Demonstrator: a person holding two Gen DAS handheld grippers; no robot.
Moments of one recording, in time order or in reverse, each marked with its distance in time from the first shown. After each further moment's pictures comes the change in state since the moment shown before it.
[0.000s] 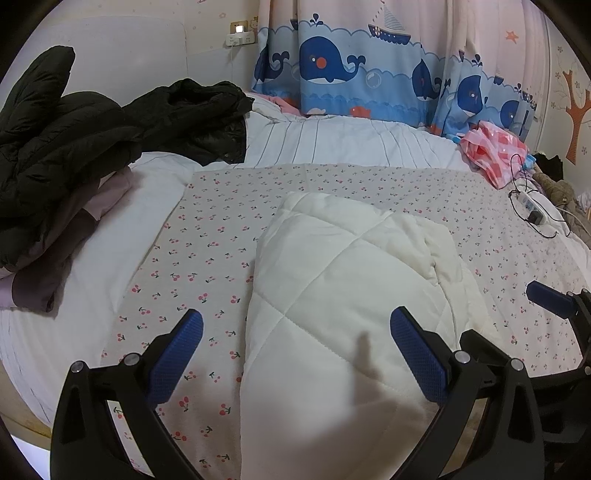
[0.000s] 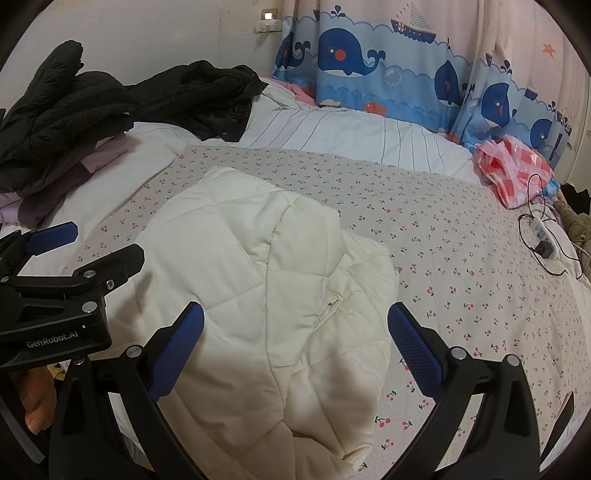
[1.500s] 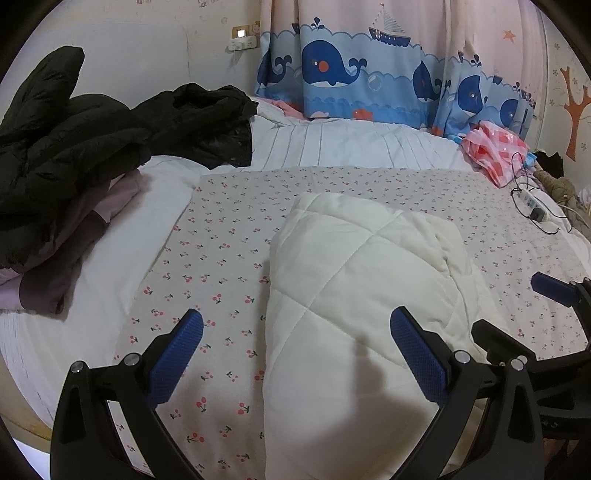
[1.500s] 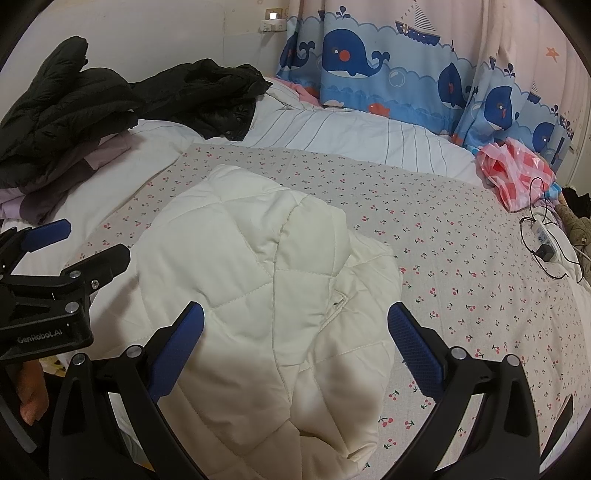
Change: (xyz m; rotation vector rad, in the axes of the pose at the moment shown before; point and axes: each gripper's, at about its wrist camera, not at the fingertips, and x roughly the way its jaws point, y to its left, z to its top) left arm -0.004 0.019 -0.005 0.012 -0.016 0.012; right arm 0.001 0.011 0.003 0.003 0.000 0.001
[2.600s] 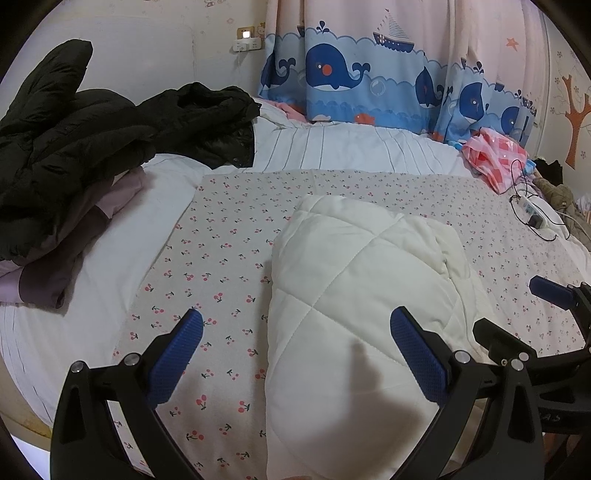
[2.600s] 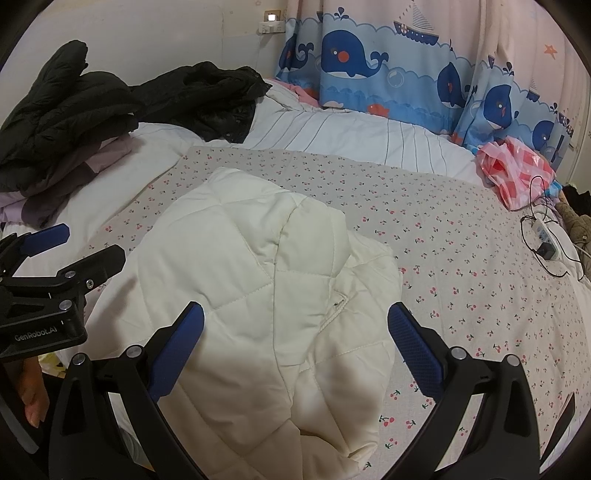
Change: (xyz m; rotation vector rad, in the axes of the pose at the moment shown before) left arm -0.006 0.001 -0.003 -0.022 -0.013 -0.009; right arm -0.002 -0.001 0.000 0.001 -0.002 0.001
